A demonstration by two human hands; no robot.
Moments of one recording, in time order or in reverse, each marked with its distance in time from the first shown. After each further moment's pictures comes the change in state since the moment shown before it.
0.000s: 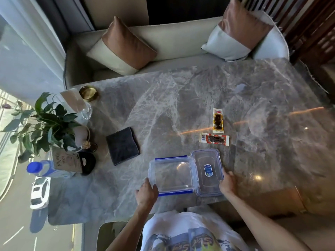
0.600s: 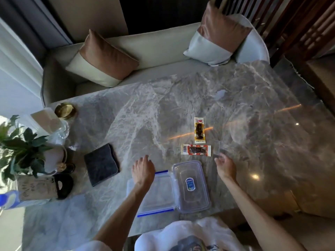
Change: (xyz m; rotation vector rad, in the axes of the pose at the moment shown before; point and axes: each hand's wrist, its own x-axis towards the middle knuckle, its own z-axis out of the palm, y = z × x) left_hand 0.056 0.151 -0.041 0.083 0.221 0.155; right_hand 0.079 -0.009 -0.096 0.456 0.185 0.085
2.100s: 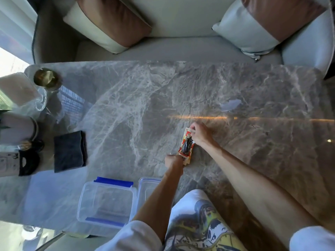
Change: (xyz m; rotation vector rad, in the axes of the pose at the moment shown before) left_hand 0.104 0.251 0.123 -1.117 -0.148 -1.013; right_hand 0.241 -0.138 0.041 -0.448 -0.474 -0.598
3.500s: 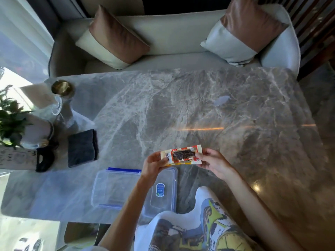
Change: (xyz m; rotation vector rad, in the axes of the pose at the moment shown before) left_hand -0.047 -0.045 -0.155 -0.175 -0.603 0.463; right_hand -0.196 0.024 -0.004 1.251 -0.254 0.354
